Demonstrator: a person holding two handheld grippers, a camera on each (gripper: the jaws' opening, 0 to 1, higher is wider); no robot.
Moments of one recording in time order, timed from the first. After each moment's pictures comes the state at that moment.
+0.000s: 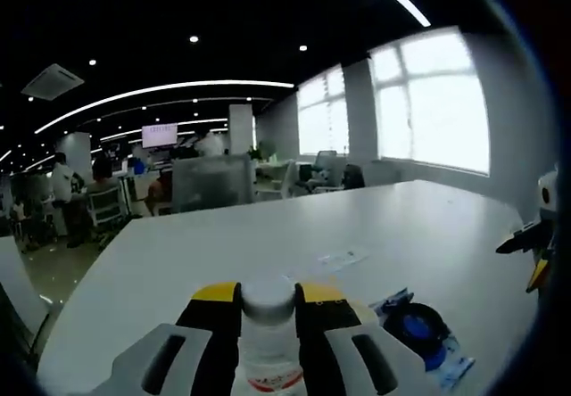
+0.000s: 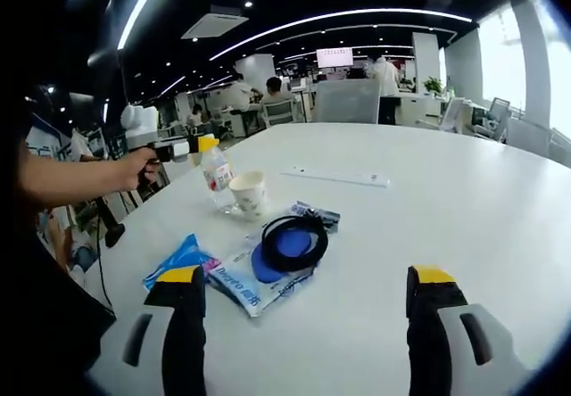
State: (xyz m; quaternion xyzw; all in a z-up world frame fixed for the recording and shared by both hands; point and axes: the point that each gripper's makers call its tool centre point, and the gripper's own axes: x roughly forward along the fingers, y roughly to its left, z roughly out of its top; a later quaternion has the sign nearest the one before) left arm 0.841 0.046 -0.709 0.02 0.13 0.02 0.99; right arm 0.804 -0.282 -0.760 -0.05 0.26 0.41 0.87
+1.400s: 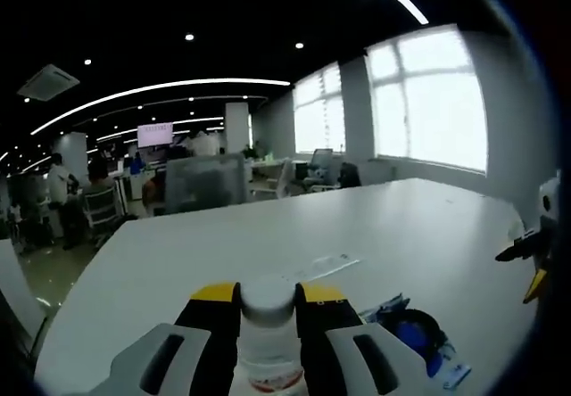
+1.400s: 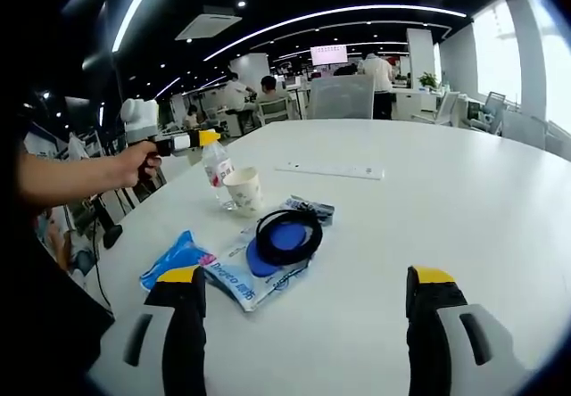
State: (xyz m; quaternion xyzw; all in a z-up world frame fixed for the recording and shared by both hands) left arm 0.857 0.035 -0.711 0.03 0.12 0.00 0.99; right arm 0.804 -0.289 -0.769 -0.05 0.27 0.41 0.87
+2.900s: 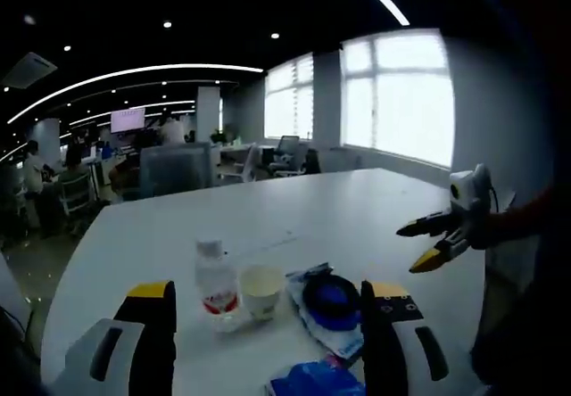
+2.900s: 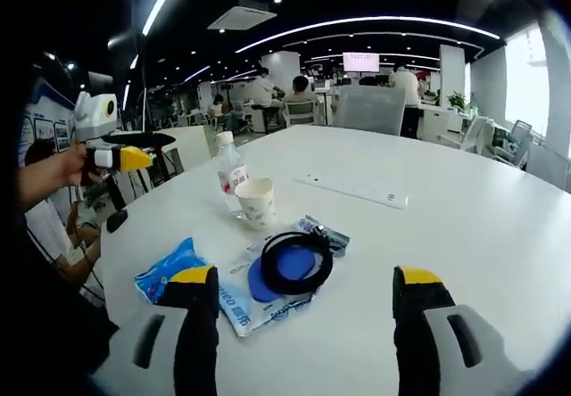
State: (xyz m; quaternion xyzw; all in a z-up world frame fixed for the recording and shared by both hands) left arm 0.736 -0.033 -0.680 0.01 0.17 -0.08 0.98; right arm 0.838 -0.249 -0.755 -0.10 0.23 0.47 0.85
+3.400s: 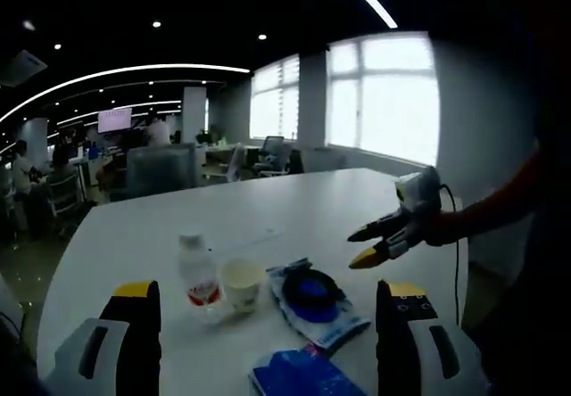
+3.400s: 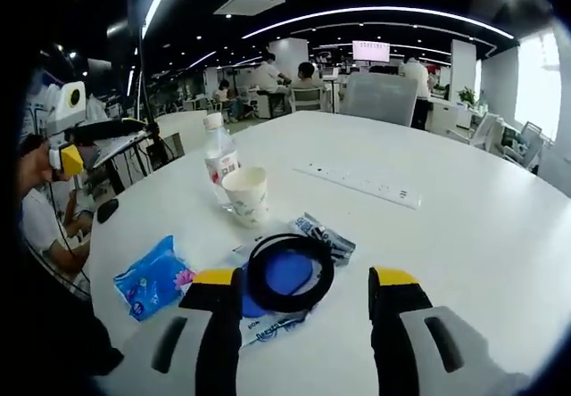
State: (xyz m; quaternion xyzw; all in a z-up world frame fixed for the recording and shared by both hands) left arm 0.720 -0.042 -0.679 0.01 0.17 -0.12 0.98; right arm 0.866 -0.212 -0.789 -0.12 0.26 0.47 0.83
